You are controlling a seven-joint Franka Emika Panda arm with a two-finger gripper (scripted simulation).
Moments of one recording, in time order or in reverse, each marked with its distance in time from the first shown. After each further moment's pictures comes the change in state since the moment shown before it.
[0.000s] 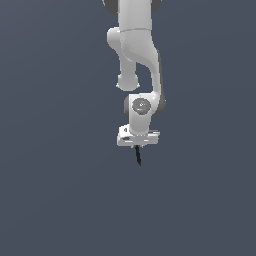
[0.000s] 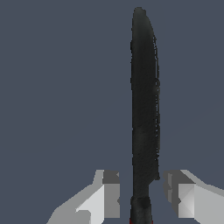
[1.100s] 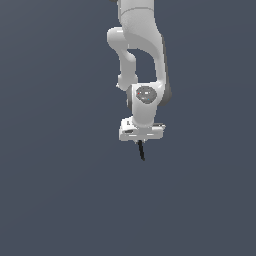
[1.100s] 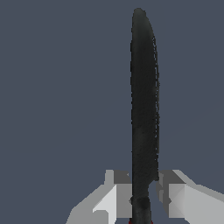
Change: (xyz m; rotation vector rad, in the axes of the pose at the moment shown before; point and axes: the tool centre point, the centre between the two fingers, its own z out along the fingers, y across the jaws) arm 0.003 -0.012 -0.052 0.000 0.000 0.000
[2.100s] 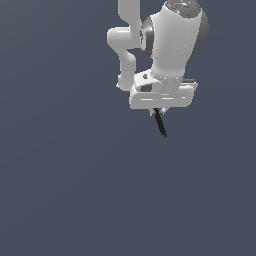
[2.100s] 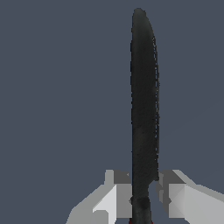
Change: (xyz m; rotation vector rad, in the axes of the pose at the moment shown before) arm 0.016 -0.045 -0.209 0.000 0.002 0.000
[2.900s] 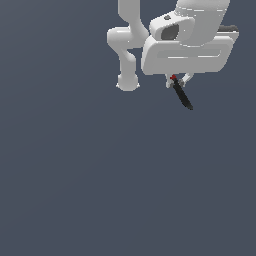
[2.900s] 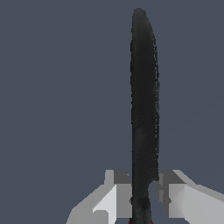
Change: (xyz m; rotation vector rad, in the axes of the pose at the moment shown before) arm 0.015 -0.027 -0.127 0.000 0.000 0.001
